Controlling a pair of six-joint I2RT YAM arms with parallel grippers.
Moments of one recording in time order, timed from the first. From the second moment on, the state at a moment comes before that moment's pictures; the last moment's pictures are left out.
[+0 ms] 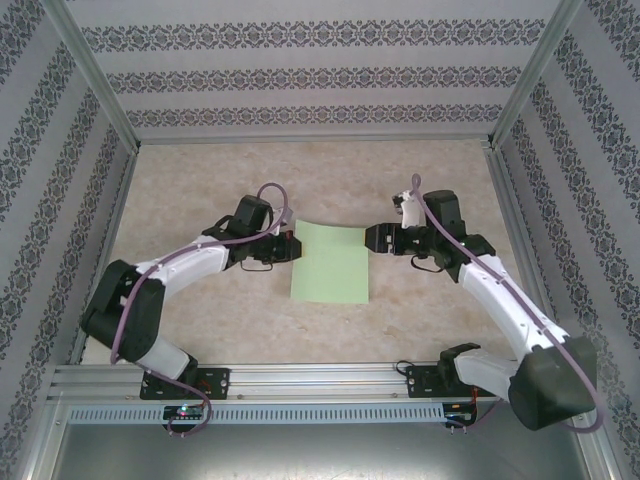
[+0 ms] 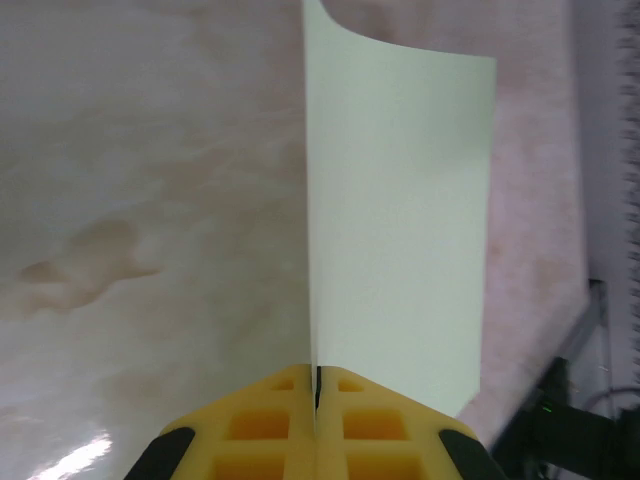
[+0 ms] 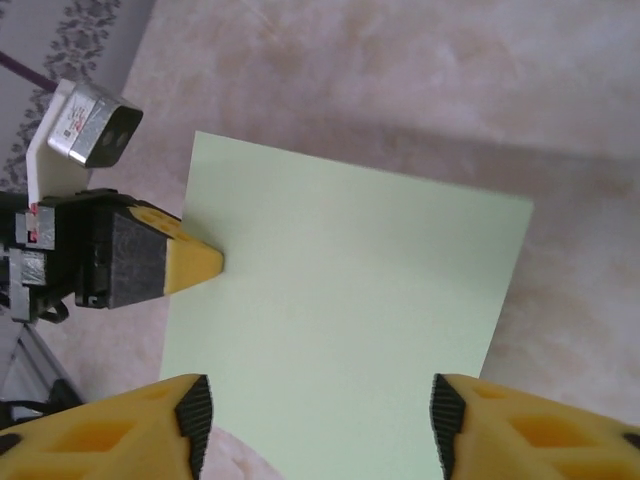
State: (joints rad) left arm -0.45 1.57 0.92 -0.26 0.51 -0.57; right arm 0.26 1.16 0.81 -0.42 -0.58 0.38
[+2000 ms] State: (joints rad) left arm -0.51 1.78 1.01 -0.09 0.63 -0.77; right arm 0.37 1.48 0.68 -0.02 -0.61 0.67
